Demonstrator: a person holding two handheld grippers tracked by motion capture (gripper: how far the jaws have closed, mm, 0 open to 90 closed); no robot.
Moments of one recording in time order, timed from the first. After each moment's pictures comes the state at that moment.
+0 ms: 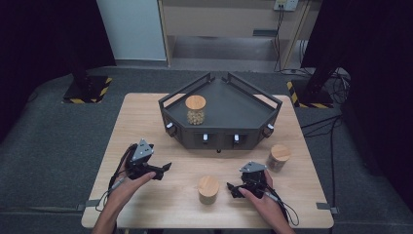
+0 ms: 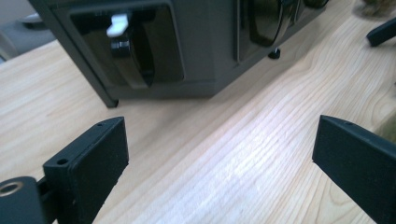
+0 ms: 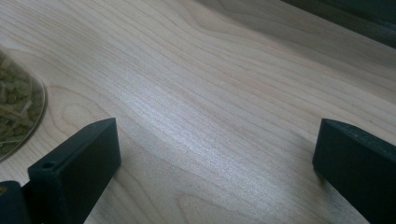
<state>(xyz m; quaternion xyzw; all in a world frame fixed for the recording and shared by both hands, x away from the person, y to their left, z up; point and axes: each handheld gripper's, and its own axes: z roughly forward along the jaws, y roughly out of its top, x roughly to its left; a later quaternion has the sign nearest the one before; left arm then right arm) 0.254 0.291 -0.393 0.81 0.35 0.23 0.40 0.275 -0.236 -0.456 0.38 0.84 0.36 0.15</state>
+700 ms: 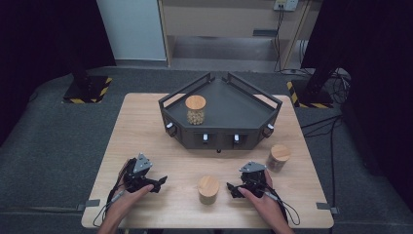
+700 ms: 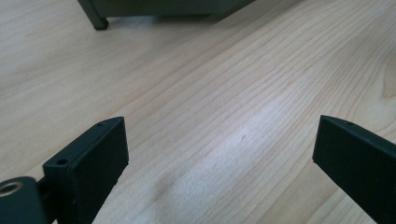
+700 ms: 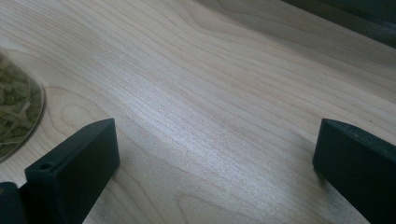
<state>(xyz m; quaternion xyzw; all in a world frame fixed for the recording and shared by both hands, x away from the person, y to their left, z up) 0.239 0.293 -0.426 0.82 0.40 0.21 0.36 0.275 -0.234 -0.456 0.39 0.83 0.36 0.15</state>
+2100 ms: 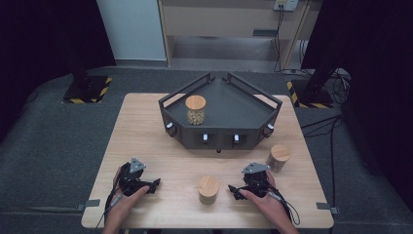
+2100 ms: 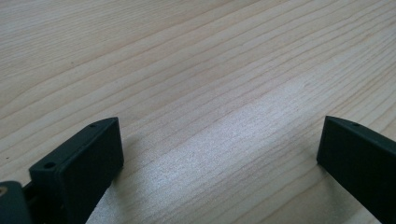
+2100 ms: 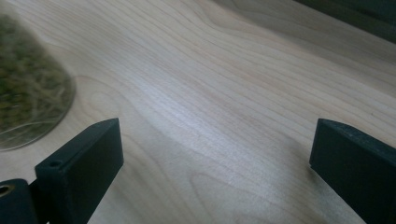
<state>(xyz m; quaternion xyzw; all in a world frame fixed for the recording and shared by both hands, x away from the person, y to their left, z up) 0.239 0.297 -0.442 0.80 0.48 0.20 0.32 0.272 -0.247 -0.447 0.37 0.84 0.37 0.13</state>
